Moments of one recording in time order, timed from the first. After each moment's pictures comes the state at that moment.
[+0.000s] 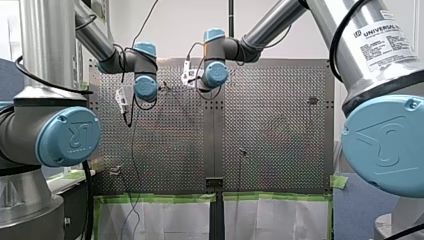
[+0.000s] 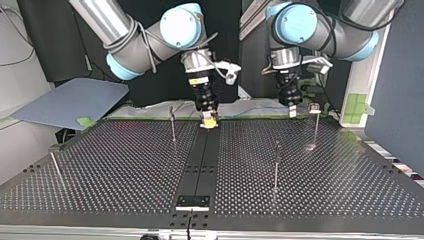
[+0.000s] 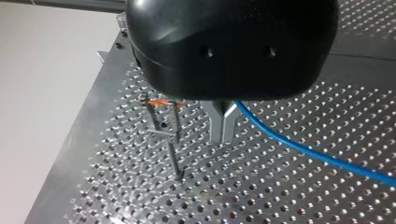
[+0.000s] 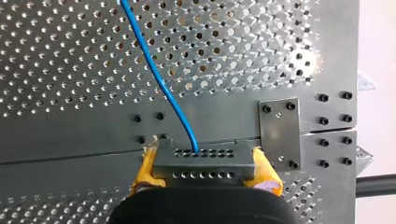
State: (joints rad) left arm -0.29 -1.54 -2.09 -2.62 -2.06 -1.76; right arm 2.46 -1.16 1.43 -0.28 1.85 1.69
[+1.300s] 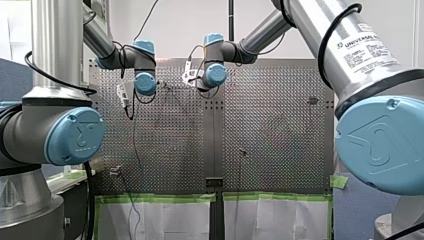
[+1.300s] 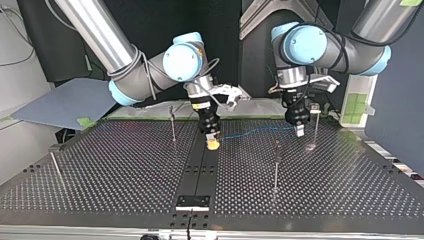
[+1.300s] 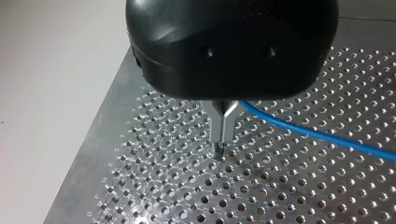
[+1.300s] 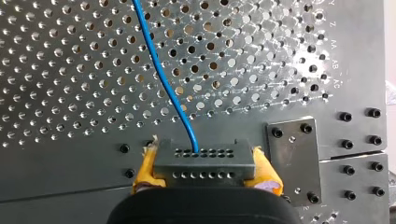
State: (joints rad) left arm -0.21 -1.58 -1.99 -2.62 -1.99 -1.77; right arm 2.41 -1.04 1.22 -0.19 1.76 1.74
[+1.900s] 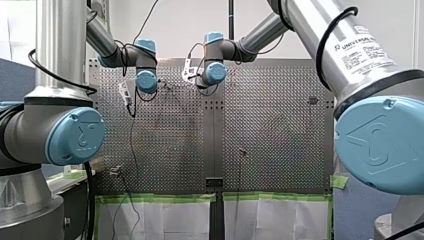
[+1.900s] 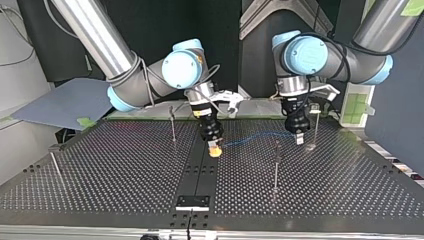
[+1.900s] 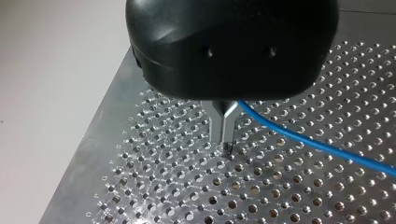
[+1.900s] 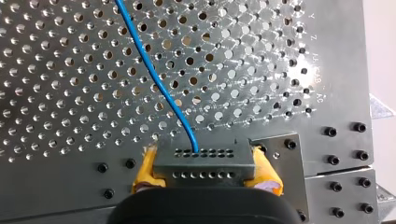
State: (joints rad) left arm -0.20 -1.61 -1.92 -2.66 -1.97 -1.79; right arm 2.40 -1.01 1.15 -0.18 1.73 1.74
